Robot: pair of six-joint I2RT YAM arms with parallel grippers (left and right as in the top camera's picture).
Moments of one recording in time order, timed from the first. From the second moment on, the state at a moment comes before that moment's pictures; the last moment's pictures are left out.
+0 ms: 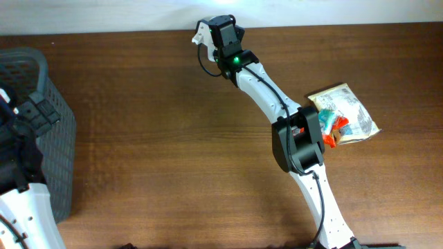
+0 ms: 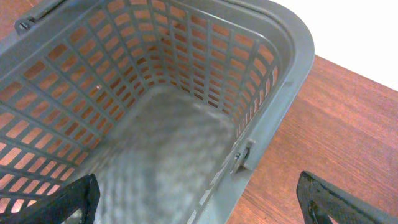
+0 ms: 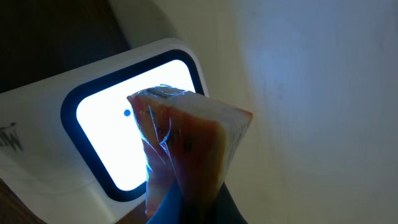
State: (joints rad) left arm 0.46 1.21 1.42 -0.86 -0.20 -0.09; right arm 0.45 2.63 2.35 -0.25 0.43 -1.01
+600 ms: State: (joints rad) left arm 0.46 1.21 1.42 -0.86 -0.20 -0.09; right arm 0.49 2.60 2.35 -0.27 0.46 -0.81
